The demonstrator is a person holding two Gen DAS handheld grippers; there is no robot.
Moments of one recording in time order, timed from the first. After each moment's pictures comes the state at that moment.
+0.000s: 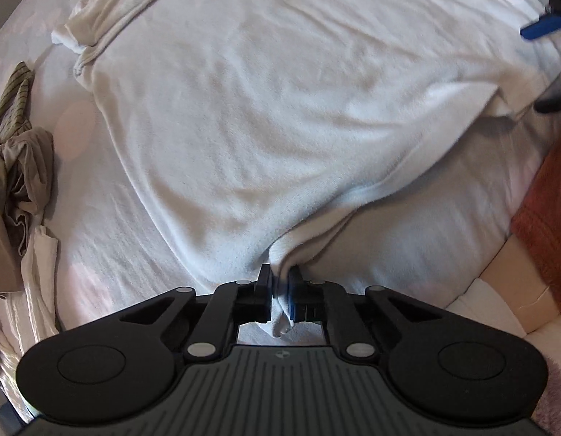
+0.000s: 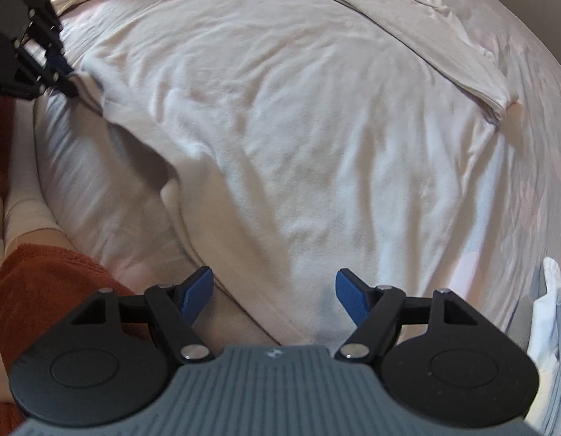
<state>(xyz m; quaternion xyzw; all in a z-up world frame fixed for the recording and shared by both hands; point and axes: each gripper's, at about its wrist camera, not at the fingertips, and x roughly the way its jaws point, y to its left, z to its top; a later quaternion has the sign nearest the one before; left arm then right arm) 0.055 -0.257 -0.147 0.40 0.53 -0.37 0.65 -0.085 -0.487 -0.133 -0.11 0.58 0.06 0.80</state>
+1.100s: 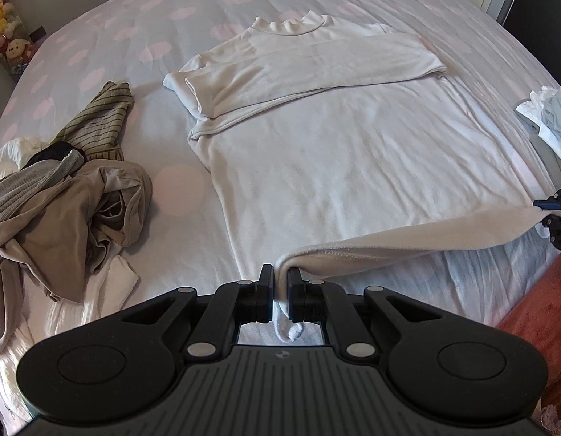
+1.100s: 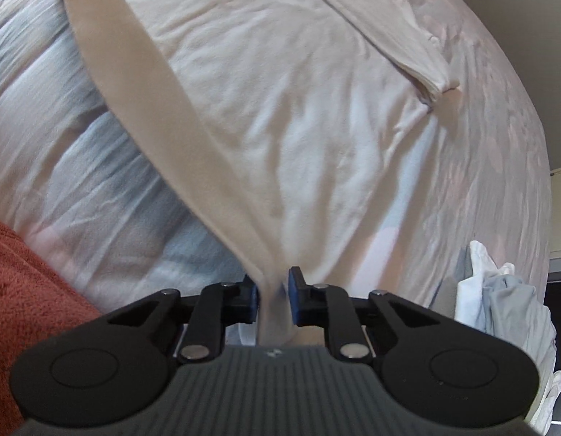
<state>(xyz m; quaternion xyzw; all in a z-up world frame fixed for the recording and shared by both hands) 0.127 -0.242 -0.051 0.26 0.49 -0.36 0.75 -0.087 -0.521 -0.125 -0.18 0.59 -0.07 0.78</state>
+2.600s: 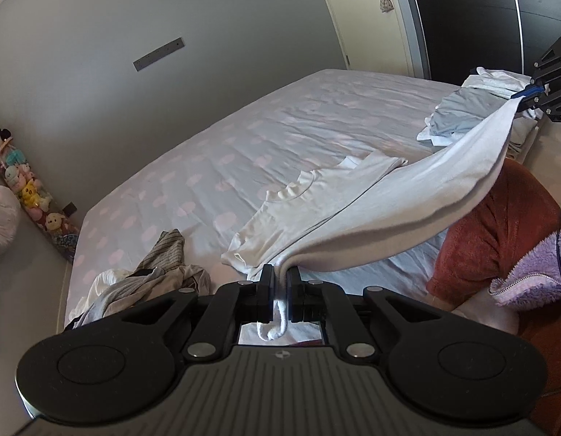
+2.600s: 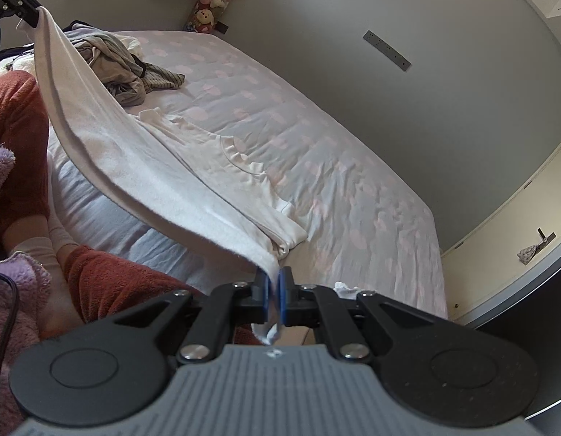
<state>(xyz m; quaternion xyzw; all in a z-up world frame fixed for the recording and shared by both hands) -0.082 -0.102 0.088 0.32 0.21 -0.43 0.82 -0.295 -0.412 0.078 -0.23 0.37 -0.13 0.89</state>
